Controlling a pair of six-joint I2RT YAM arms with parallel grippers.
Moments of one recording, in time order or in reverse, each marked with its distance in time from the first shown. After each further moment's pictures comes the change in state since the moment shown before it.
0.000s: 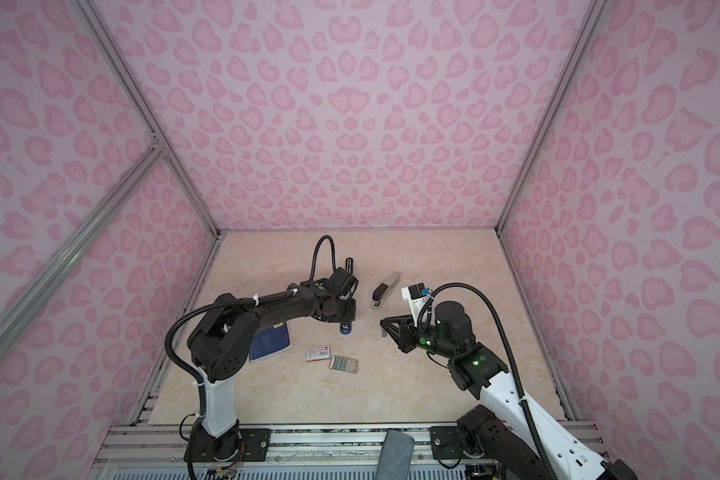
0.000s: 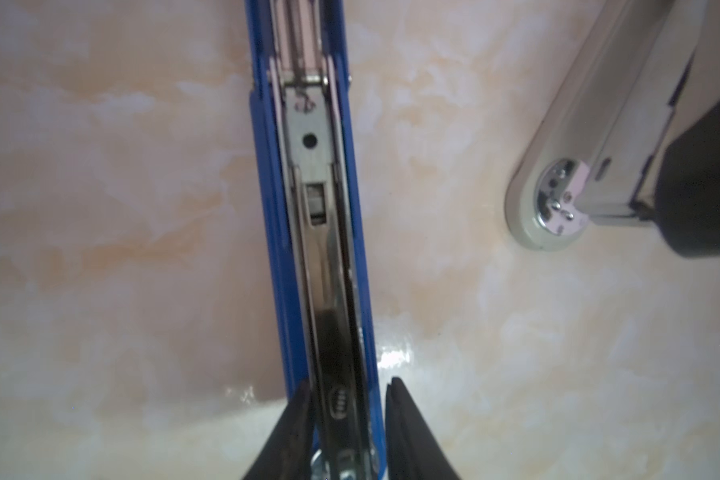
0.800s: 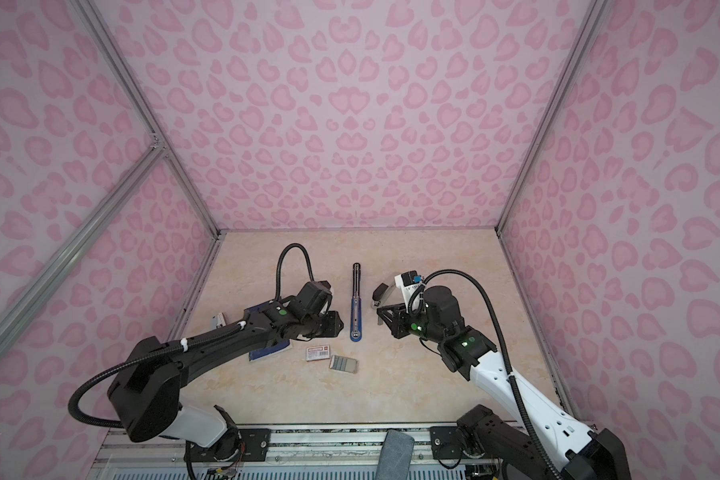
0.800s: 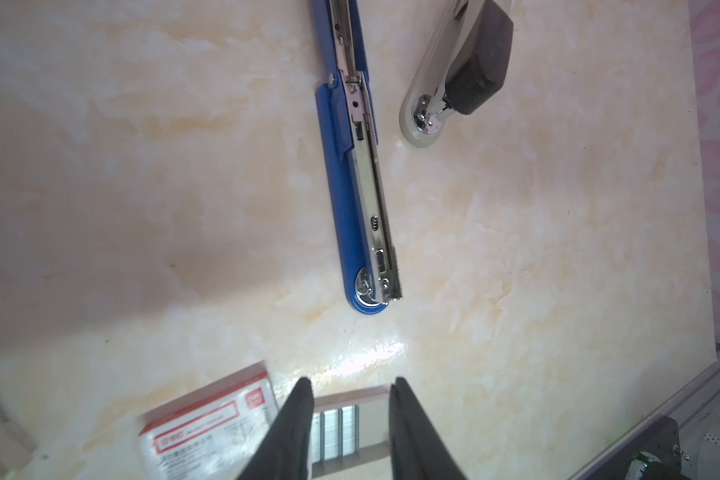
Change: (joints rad) left arm -0.002 -0.558 -0.400 0.089 0.028 -0.039; right arm 0.048 0.217 0.166 -0.041 0.124 -0.021
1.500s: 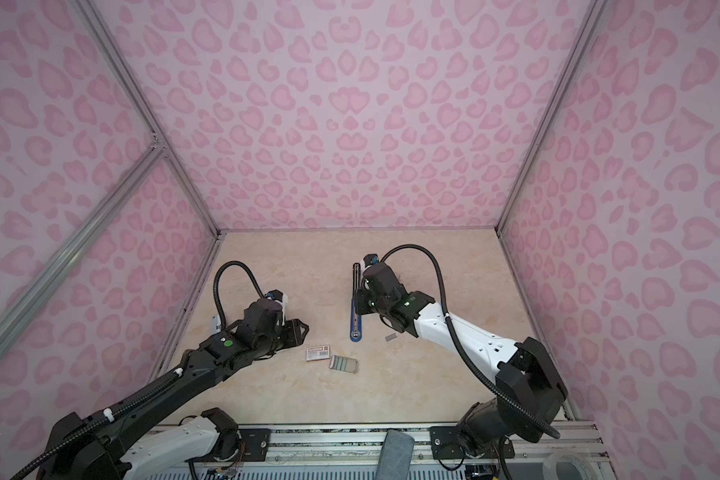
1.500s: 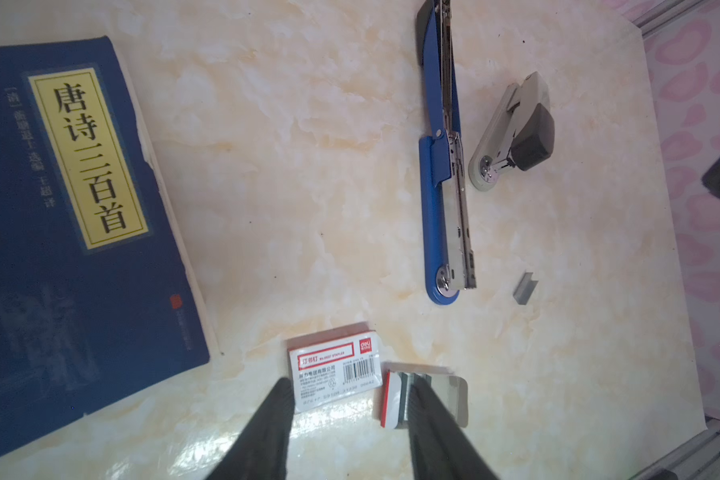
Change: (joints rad) left arm 0.141 -0.374 -0.264 -0.006 -0.035 -0.025; right arm 0.179 0.470 0.365 -0.125 0.400 0.047
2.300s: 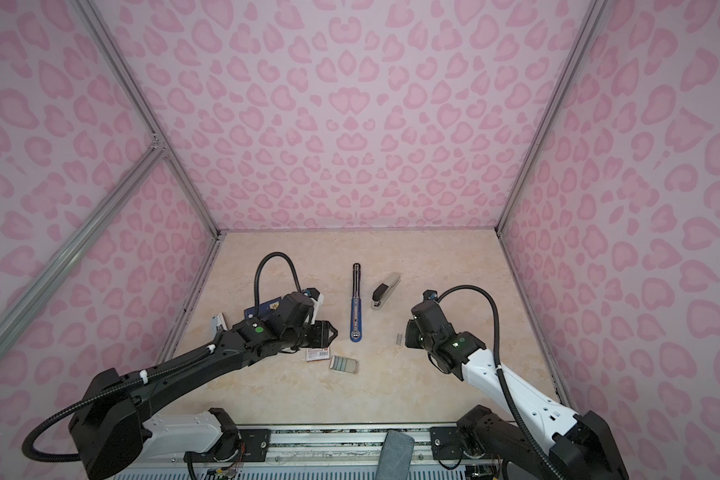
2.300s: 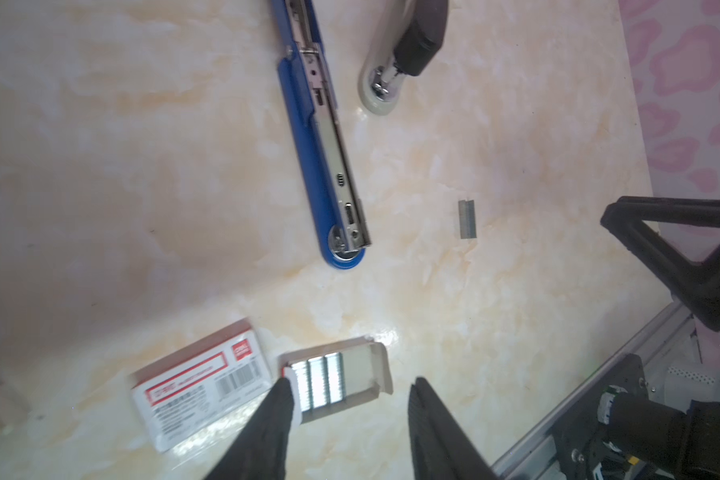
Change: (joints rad) left arm -0.222 0.357 0.263 0.013 0.098 0.063; right arm -0.248 -0.530 -0.531 -0.174 0.090 0.109
